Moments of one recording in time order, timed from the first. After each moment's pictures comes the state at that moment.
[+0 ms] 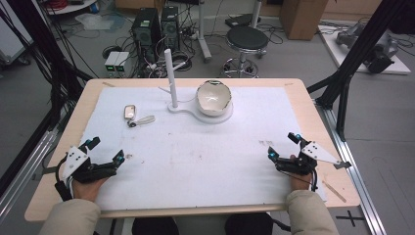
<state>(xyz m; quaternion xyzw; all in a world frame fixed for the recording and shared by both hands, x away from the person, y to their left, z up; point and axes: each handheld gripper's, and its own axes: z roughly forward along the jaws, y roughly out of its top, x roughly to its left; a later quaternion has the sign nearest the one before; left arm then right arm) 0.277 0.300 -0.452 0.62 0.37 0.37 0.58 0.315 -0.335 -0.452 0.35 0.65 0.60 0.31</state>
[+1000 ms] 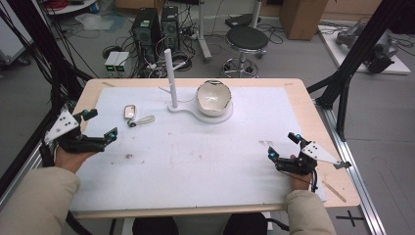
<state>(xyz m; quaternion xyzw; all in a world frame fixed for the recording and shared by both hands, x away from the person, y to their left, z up) 0.333 0.319 -0.365 0.70 0.29 0.31 0.57 0.315 -0.334 -0.452 0.35 0.65 0.60 0.31</state>
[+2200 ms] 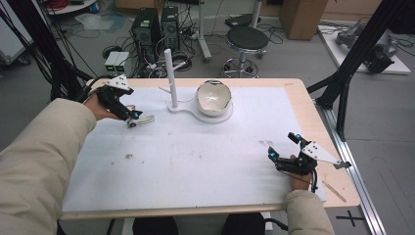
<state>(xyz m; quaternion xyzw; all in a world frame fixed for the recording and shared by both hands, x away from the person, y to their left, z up) 0.474 0.261 -0.340 0.90 0.19 0.17 0.36 0.315 -0.334 -0.452 0.35 0.65 0.60 0.31</state>
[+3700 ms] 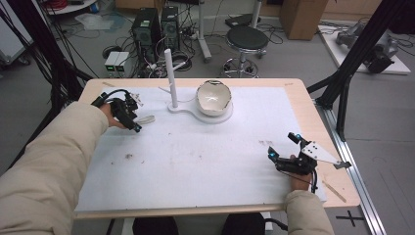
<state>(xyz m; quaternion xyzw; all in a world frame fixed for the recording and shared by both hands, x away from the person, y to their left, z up) 0.492 0.247 -0.397 0.95 0.24 0.08 0.17 0.315 -0.334 -0.452 0.35 0.65 0.61 0.31</state>
